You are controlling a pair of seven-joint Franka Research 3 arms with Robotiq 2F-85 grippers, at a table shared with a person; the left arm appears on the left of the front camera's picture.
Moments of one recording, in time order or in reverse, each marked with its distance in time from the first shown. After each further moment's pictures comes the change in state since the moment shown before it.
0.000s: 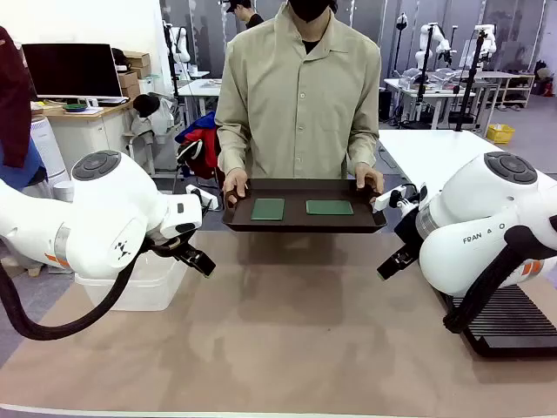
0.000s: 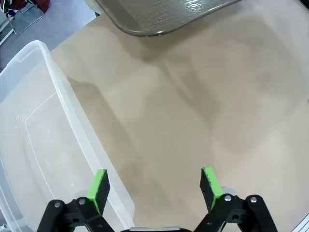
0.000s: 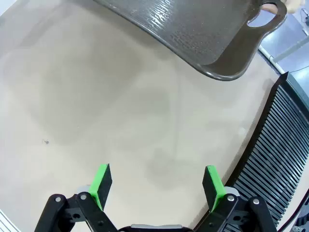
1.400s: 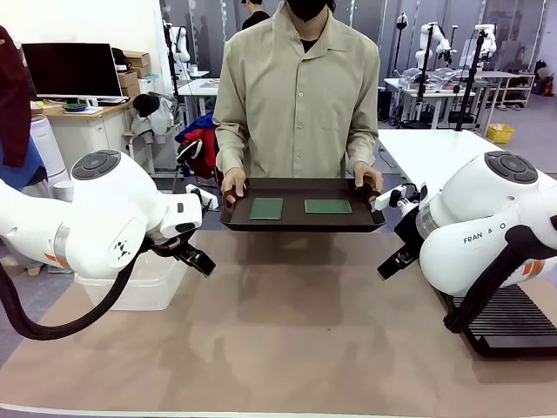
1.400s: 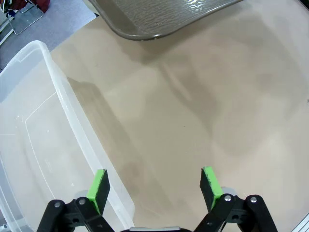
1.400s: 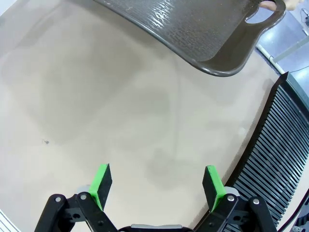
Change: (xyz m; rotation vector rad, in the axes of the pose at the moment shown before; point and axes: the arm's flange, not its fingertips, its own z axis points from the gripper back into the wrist) left arm 0.000 0.000 0.000 0.000 0.000 0.000; right arm 0.000 0.000 0.000 0.000 0.000 0.000
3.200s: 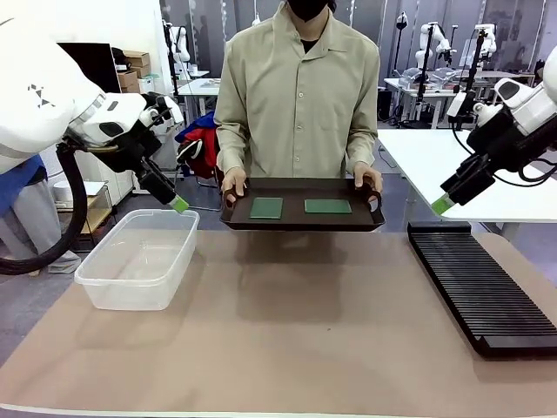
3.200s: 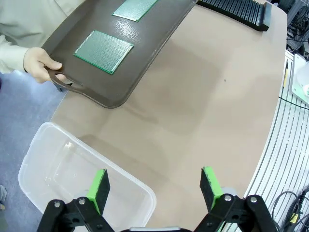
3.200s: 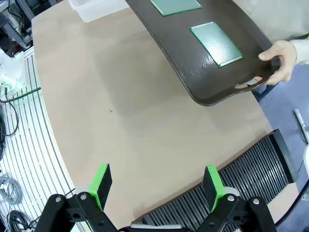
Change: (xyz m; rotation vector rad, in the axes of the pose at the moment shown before) left arm 0.055 0.060 0.156 -0.298 -0.120 -0.368; right arm 0.030 -0.089 0.173 0.337 -0.117 0.291
